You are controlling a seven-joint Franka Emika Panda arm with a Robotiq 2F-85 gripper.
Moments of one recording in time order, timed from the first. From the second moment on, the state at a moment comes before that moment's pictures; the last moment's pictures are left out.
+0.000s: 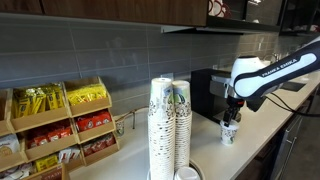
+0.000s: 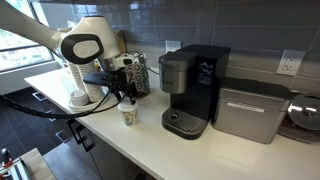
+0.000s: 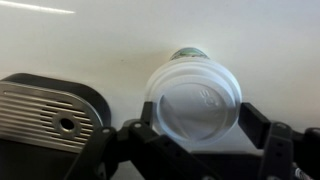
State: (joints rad) arm -0.10 -0.26 -0.11 -2.48 -0.12 2.39 -0.29
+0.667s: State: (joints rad) arm -0.10 -0.27 -0.11 -2.47 -0.12 2.39 -0.29
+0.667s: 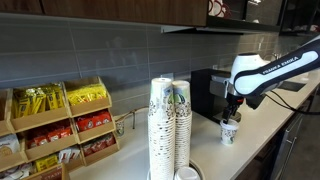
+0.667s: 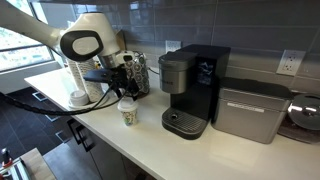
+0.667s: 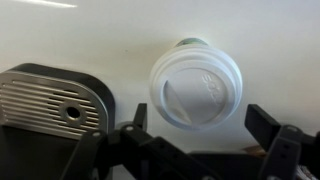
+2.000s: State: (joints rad) arm -0.07 -0.87 0.01 -2.62 -0.15 2.03 -0.09
